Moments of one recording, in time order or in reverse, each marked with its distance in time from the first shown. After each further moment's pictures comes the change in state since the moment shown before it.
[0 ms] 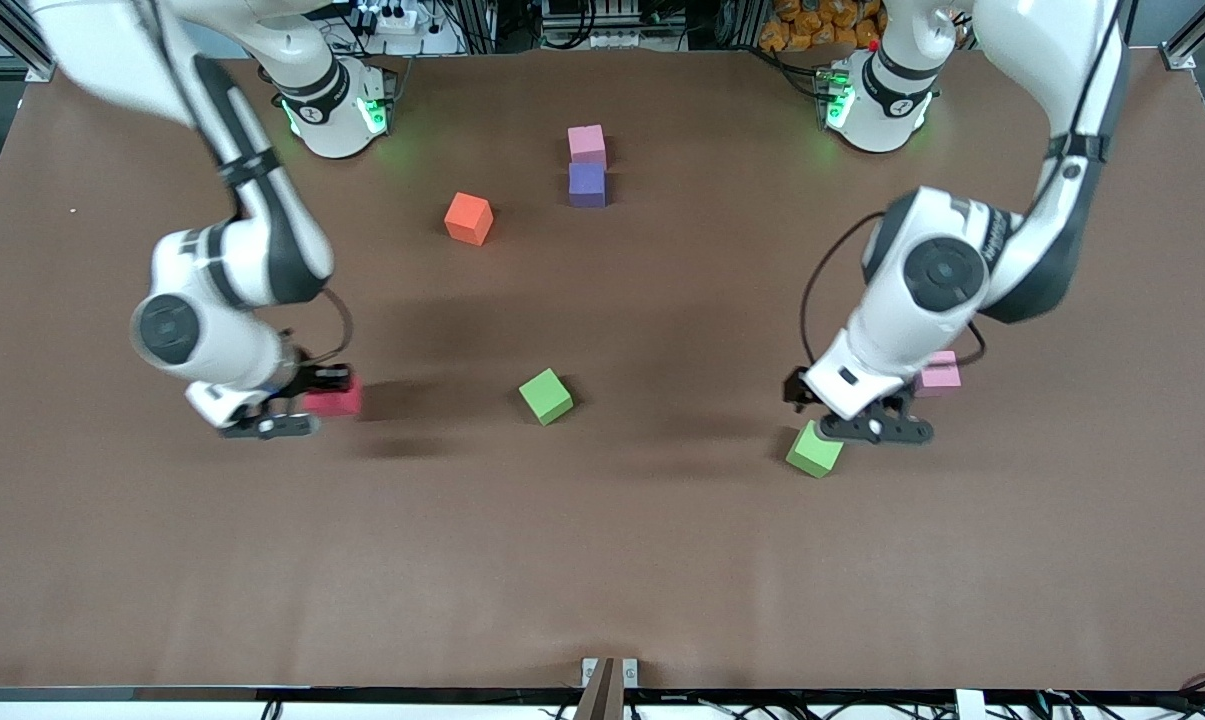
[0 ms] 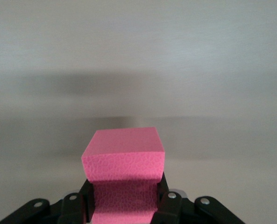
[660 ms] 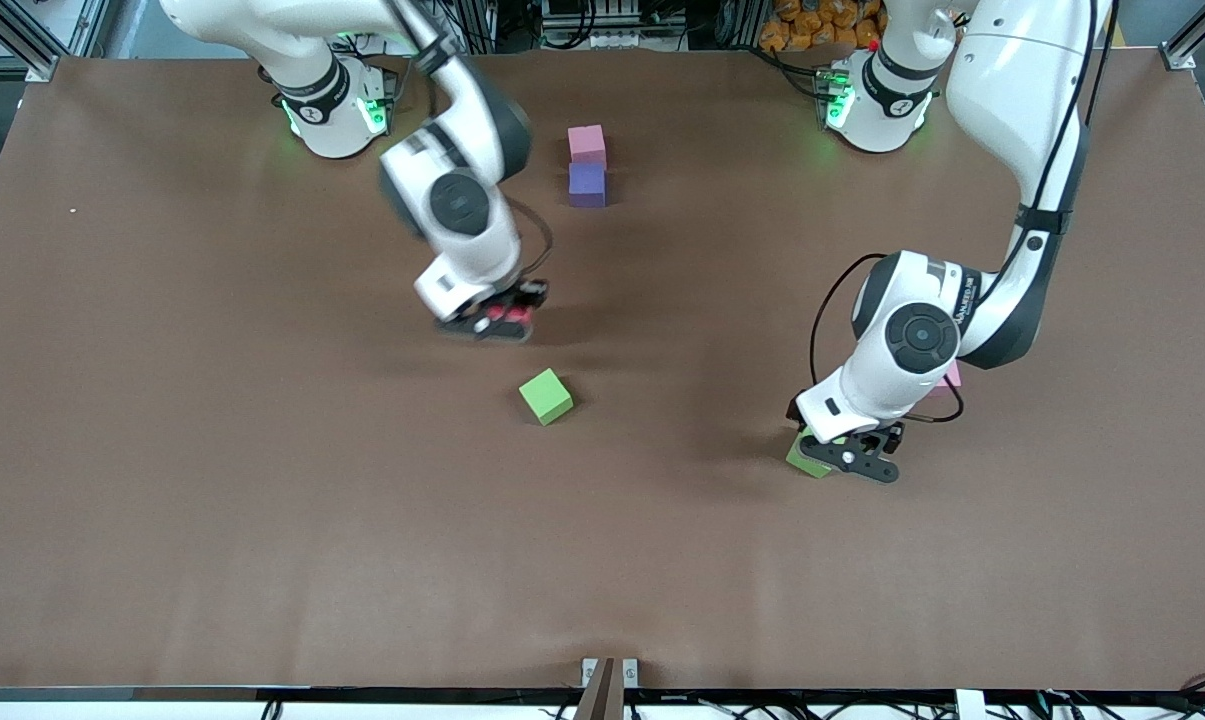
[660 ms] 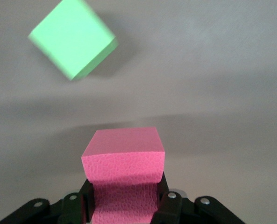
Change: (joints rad) left arm -0.051 0.139 0.062 0.006 -0.006 0.108 0.256; right arm 0.480 -0.009 0.026 -0.006 0.020 0.009 0.609
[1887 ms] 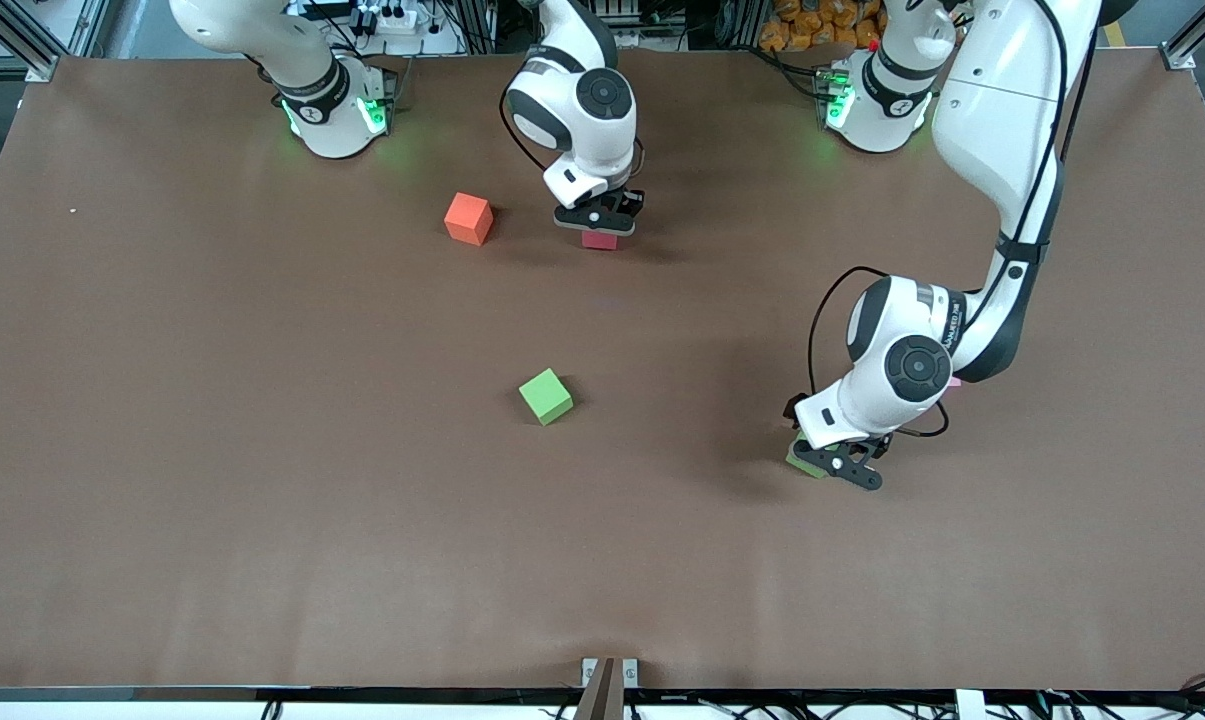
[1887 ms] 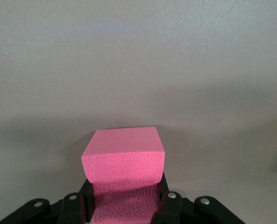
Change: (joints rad) left arm -0.005 0.086 0.029 0.002 -0.105 0.039 0.110; right arm 0.352 0.090 0.001 -0.091 0.037 0.196 0.367
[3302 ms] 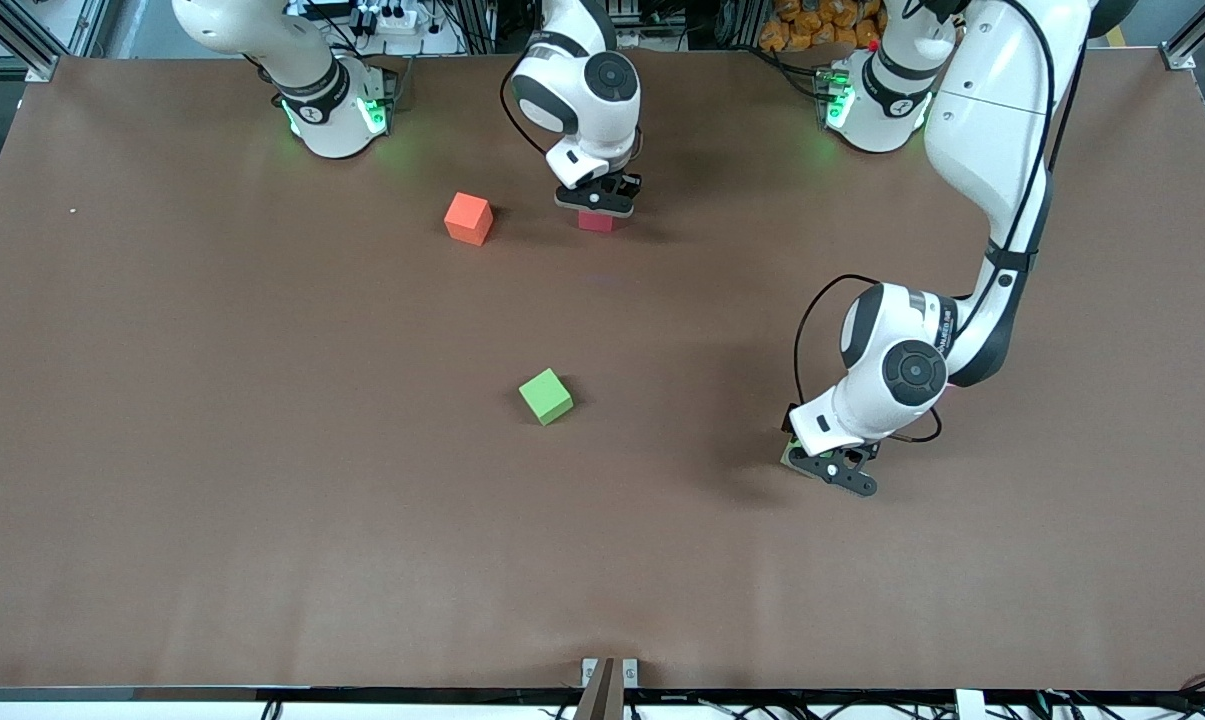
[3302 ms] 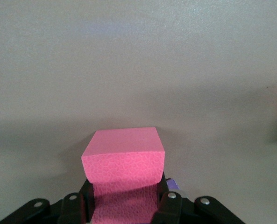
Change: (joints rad) left arm -0.007 0.027 0.000 0.023 -0.047 0.035 0.000; right arm 0.061 -0.014 -0.008 -0.045 0.000 -0.002 0.058
